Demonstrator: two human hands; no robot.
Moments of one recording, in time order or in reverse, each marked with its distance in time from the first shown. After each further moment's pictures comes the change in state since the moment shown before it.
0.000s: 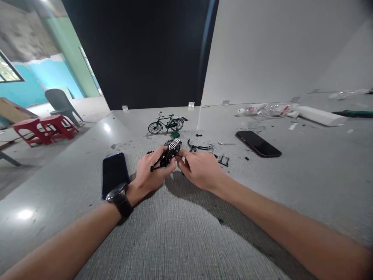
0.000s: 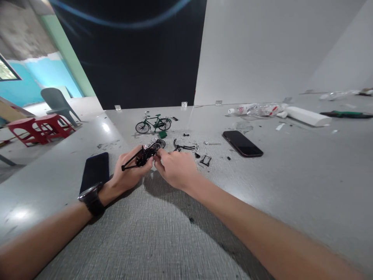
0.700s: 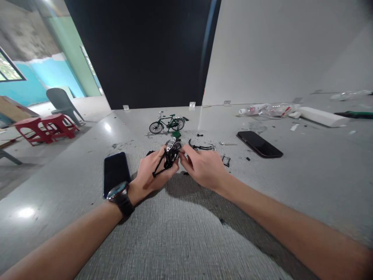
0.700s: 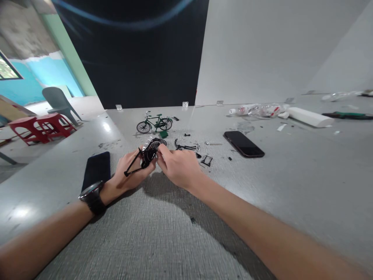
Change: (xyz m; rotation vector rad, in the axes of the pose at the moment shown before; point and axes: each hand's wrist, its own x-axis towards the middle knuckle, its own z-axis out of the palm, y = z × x) left_hand 0.004 0.001 0.001 0.206 -0.081 -0.003; right_hand -0.002 0.002 -0.005 -0.065 0.144 -0.080
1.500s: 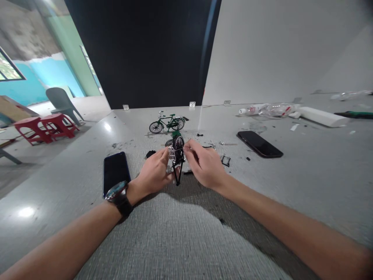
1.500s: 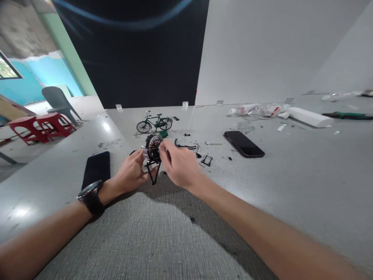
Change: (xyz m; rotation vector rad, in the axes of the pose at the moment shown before) left_hand -0.001 -0.016 0.006 -0.157 -0.035 0.356; right_hand 0.000 0.003 0.002 0.443 0.124 0.074
